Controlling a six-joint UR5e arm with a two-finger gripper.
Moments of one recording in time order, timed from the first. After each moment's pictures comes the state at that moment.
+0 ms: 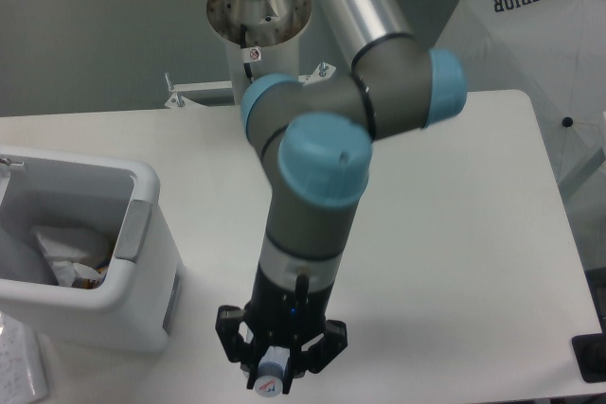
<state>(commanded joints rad) 2.37 -2.11 -0.99 -1.00 1.03 0.32</state>
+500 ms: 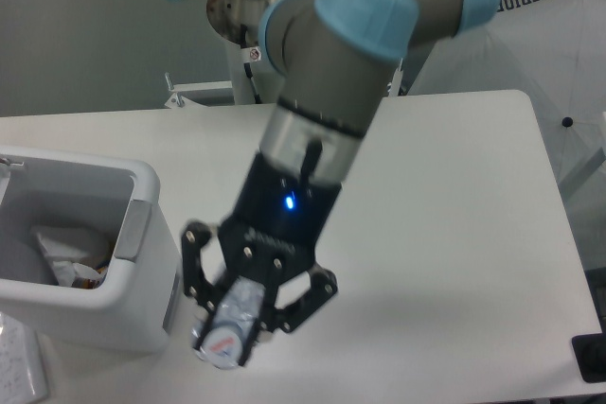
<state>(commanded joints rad) 2.38 -2.03 -1.00 -0.89 0.78 0.31</state>
